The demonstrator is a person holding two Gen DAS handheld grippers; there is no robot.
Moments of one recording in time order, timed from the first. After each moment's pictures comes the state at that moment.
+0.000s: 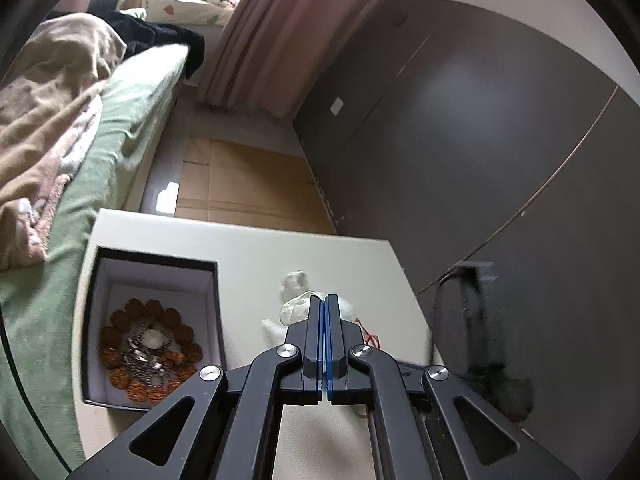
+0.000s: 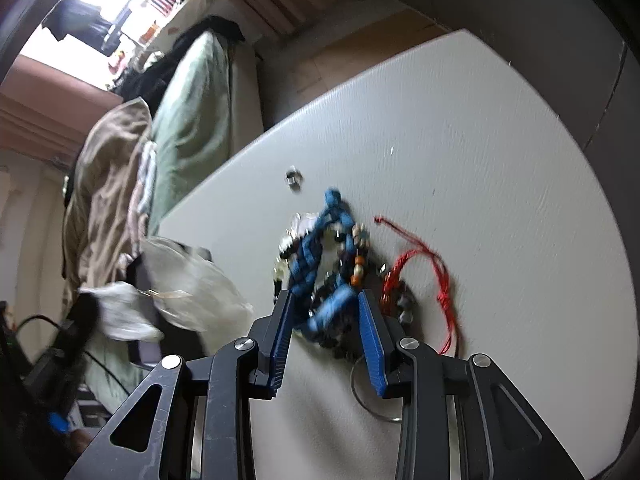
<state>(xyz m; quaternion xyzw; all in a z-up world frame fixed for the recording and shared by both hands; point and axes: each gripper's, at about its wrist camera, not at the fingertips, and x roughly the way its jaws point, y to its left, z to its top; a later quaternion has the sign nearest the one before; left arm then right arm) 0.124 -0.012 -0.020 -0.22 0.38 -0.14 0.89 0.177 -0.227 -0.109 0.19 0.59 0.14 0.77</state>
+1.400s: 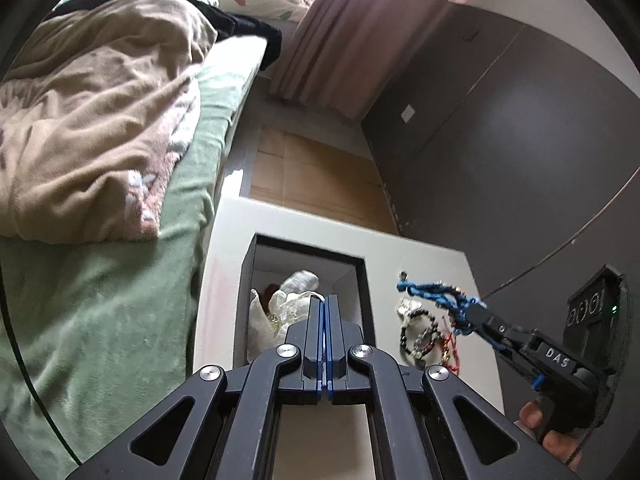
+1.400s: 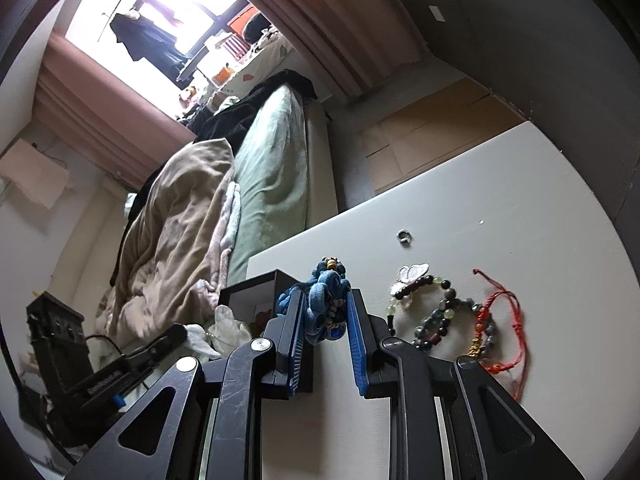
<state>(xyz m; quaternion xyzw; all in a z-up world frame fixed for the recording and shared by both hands) 0.102 0.073 -0.037 -0.23 0.42 -0.04 0.87 0.148 -0.197 -0.041 0.22 0.45 0.23 0.84</state>
